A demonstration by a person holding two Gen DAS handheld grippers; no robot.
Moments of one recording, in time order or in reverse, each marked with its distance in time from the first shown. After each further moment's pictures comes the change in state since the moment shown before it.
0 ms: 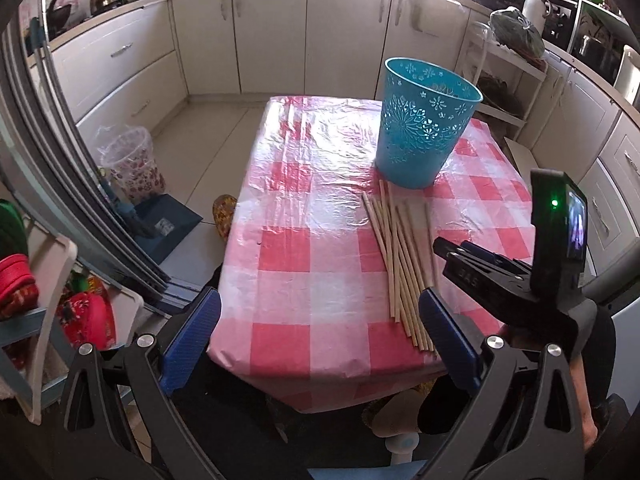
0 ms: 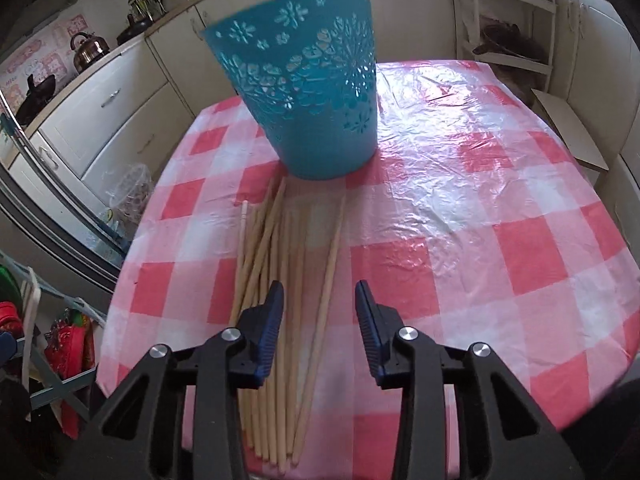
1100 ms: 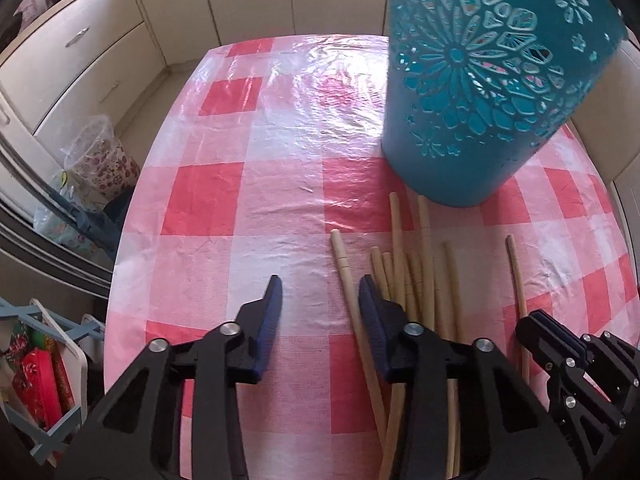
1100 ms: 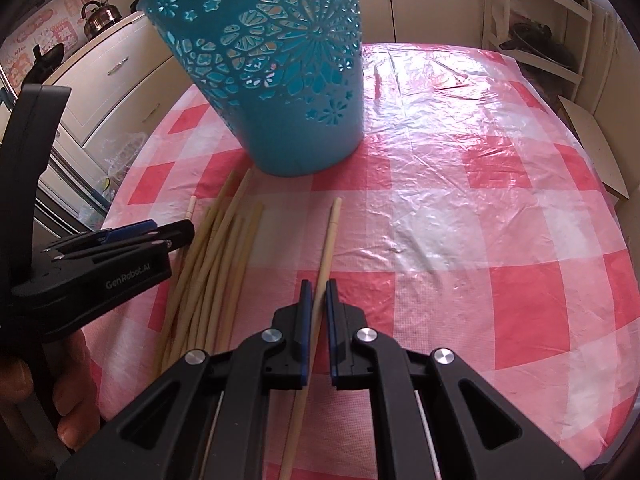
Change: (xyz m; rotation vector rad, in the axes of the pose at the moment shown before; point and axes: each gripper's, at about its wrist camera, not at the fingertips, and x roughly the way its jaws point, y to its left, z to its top) left arm 0.168 -0.056 0.081 0.079 0.160 0.046; right arm 0.025 -0.036 0.023 -0.099 0.077 0.047
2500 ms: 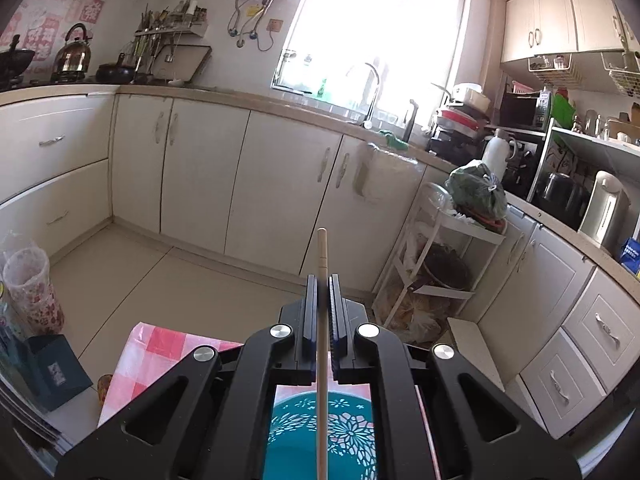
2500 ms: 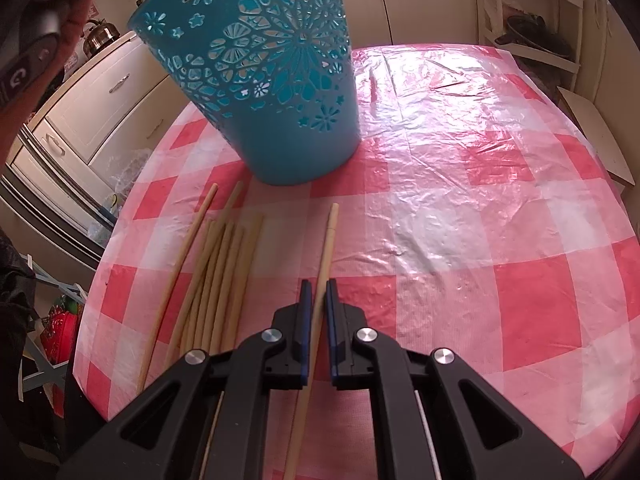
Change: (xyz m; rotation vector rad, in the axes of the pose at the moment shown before) left arm -0.145 -0.015 0.181 -0.138 -0.702 -0.280; right arm 0.000 -0.009 -0.003 0.046 -0.035 0.044
